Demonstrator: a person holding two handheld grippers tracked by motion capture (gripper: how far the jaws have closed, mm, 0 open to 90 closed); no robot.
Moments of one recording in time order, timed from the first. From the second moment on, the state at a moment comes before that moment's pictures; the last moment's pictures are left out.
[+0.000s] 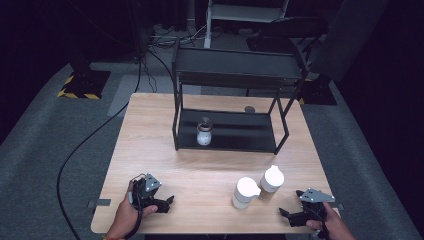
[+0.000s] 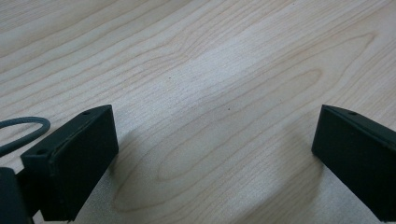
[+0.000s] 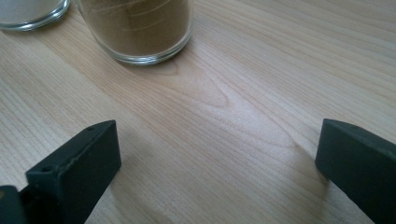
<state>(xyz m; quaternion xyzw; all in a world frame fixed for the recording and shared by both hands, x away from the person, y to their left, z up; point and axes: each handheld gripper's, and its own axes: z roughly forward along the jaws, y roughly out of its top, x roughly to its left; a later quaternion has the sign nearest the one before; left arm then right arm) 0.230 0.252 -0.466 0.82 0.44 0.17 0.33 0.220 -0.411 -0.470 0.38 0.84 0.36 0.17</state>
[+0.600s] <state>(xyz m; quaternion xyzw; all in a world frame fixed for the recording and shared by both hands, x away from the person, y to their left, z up) 0.230 0.252 -0.466 0.82 0.44 0.17 0.33 0.221 -0.406 -0.461 0.36 0.85 0.34 0.18</state>
